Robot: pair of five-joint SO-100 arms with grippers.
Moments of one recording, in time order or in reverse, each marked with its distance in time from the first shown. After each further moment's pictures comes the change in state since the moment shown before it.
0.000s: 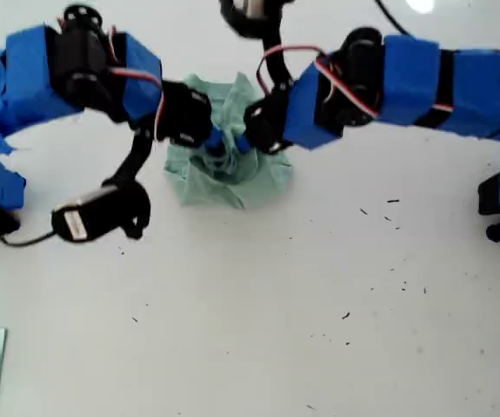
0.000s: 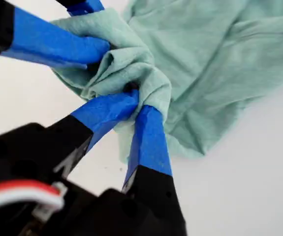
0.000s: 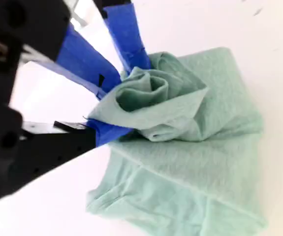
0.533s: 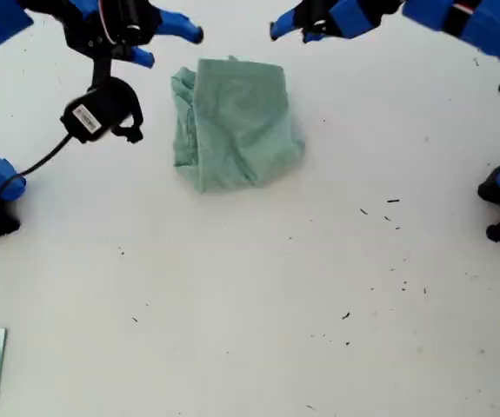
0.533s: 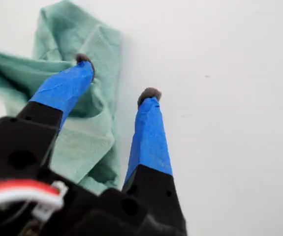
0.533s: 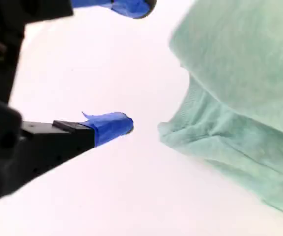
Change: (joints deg) arm 0 -22.6 17.8 27.8 -11.7 -6.2; arm 1 27.4 5.0 18.2 -13.8 6.6
